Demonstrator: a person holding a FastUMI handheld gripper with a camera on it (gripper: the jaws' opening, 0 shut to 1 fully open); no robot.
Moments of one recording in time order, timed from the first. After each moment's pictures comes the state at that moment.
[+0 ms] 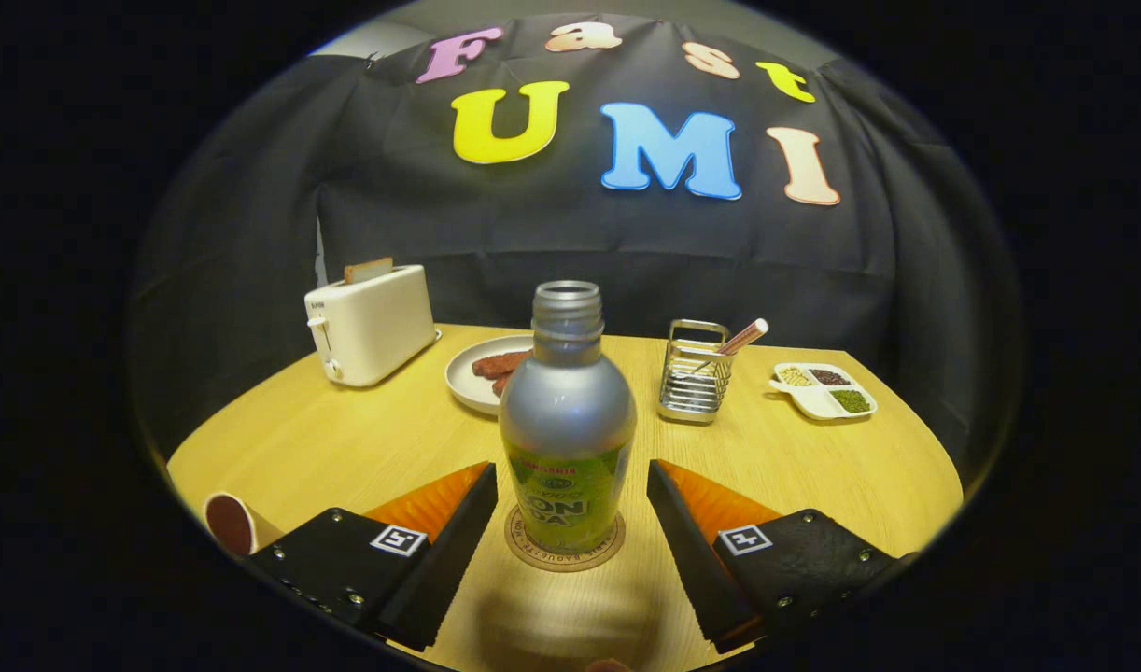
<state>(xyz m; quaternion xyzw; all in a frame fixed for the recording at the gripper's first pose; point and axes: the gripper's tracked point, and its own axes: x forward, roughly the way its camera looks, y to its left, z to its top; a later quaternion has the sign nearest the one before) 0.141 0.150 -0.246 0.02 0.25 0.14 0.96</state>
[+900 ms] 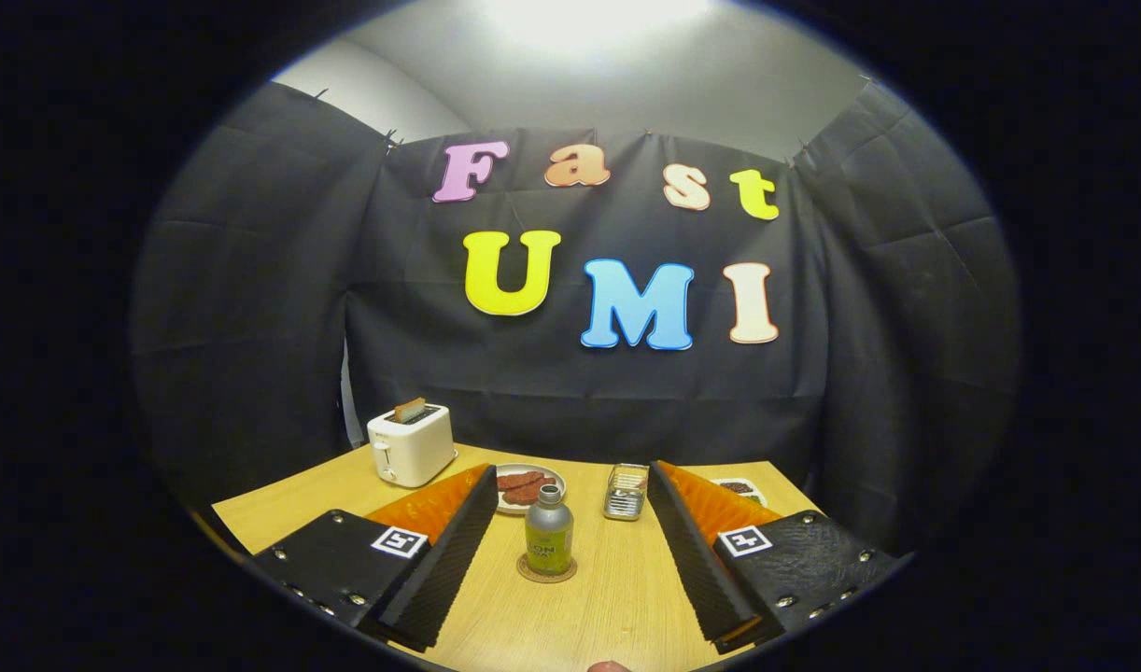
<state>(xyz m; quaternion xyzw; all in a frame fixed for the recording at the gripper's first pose) 0.027 0.083 -0.024 0.01 0.08 0.11 0.99</state>
